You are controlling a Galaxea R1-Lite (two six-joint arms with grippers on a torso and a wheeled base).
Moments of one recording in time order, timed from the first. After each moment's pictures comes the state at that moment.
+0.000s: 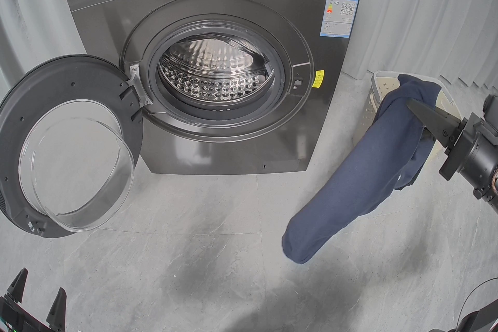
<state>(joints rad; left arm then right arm) 0.00 0.02 -0.02 0.00 -0.01 -0.03 0.60 1.22 -0.52 -0.92 -0.01 0.07</state>
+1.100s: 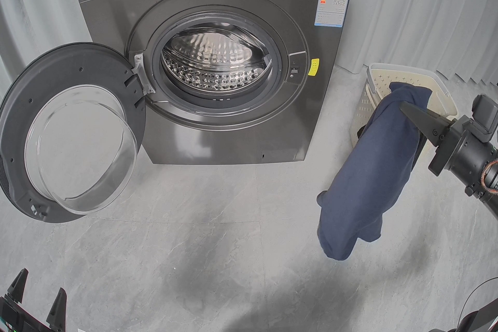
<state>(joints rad) 0.00 0.02 -0.02 0.00 -0.01 -0.04 0.58 1.27 -0.53 -0.93 -0.03 0.11</state>
